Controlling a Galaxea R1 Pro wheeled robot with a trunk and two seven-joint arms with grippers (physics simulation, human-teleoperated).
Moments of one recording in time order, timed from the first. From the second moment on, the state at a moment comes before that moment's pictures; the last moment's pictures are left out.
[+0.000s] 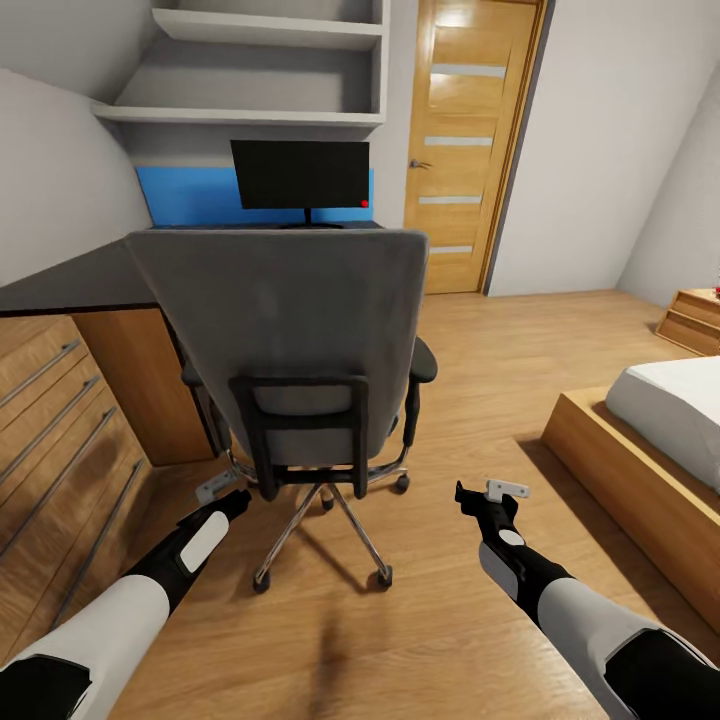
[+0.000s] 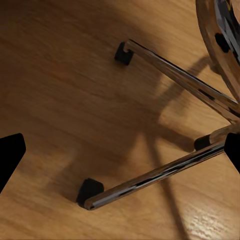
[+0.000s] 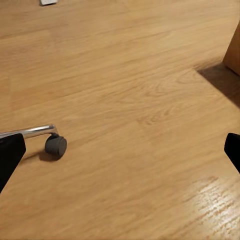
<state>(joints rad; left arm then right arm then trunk) -0.79 0.10 -0.25 -0.49 0.82 0.12 0.37 -0.84 -0.06 0.52 -0.26 -0.63 -0.31 -0.23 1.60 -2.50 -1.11</state>
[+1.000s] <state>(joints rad) -0.79 0.10 -0.25 -0.49 0.82 0.12 0.37 -0.84 -0.06 0.52 -0.26 -0.63 -0.31 -0.23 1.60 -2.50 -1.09</state>
